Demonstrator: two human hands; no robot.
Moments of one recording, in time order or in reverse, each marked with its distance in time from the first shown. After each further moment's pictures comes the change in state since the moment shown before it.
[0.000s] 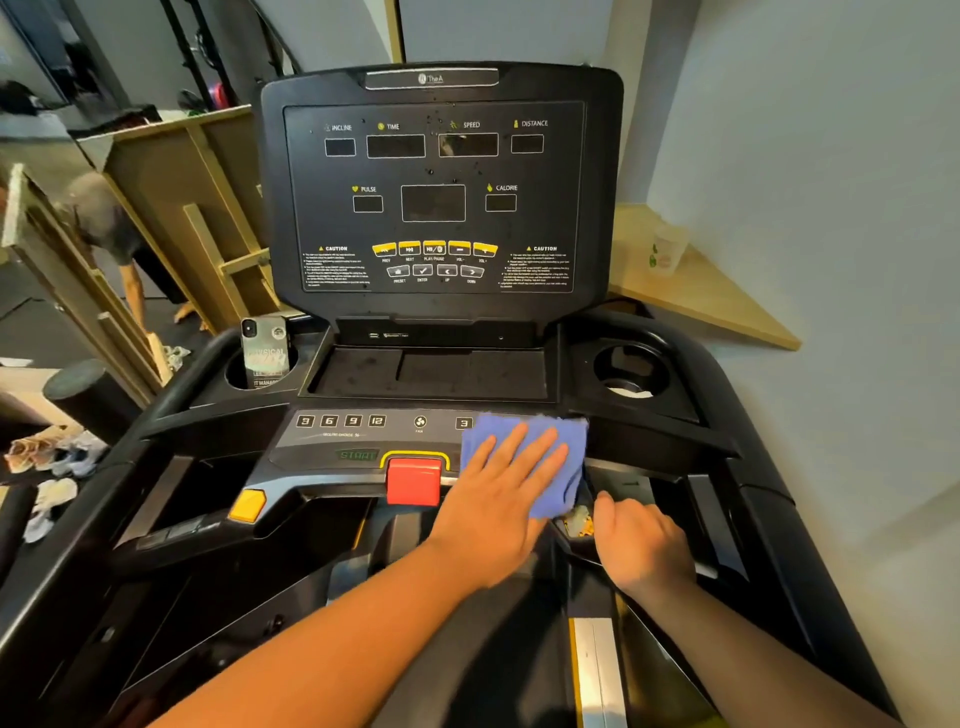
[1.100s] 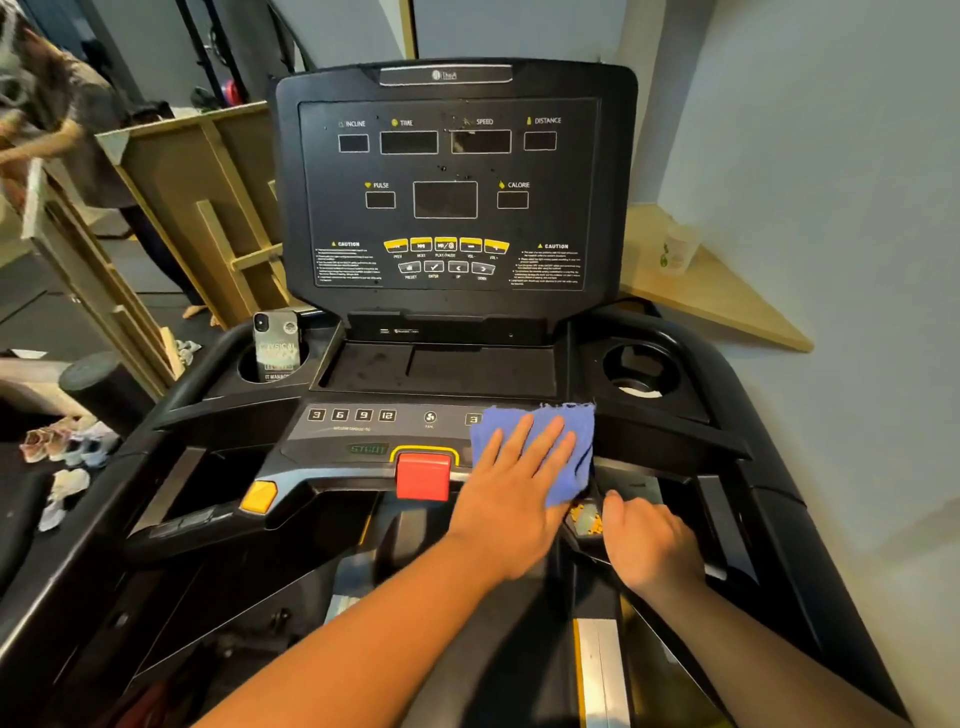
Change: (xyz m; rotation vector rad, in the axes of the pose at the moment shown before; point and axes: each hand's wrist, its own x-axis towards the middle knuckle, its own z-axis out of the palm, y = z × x) left_hand 0.008 0.009 -0.006 -0.024 -0.062 -0.119; right_hand 0.002 -0.001 -0.001 0.094 -0.037 0.066
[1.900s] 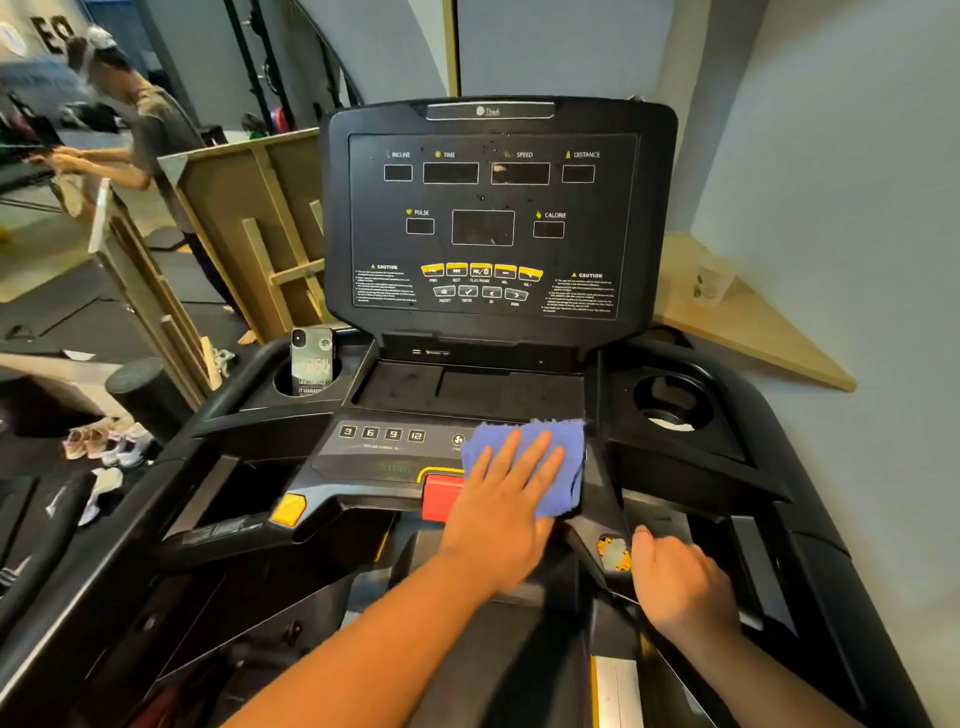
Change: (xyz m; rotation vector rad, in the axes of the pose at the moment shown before) left_hand -0.009 -0.031 -0.008 0.020 0.093 -0.080; right_hand 0.002 0.002 0.004 -0.086 0.043 -0.045
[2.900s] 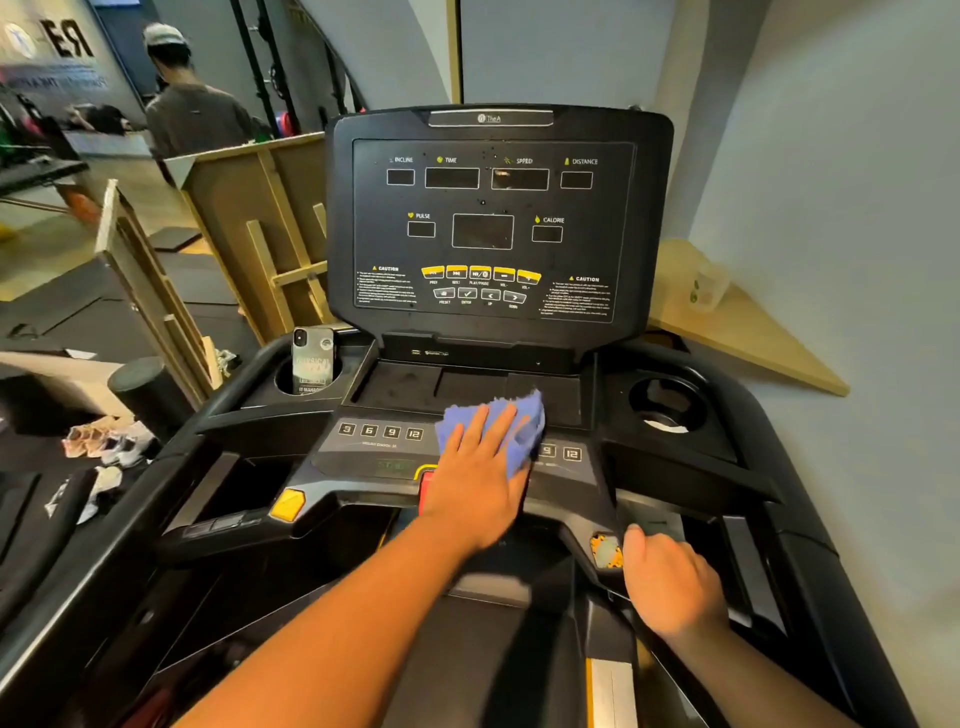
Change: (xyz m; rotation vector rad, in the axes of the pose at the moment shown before) left_hand 0.019 -0.024 -0.003 -0.113 -0.006 -0.154; right_hand -0.013 -0.003 -0.015 -0.011 -0.024 -0.056
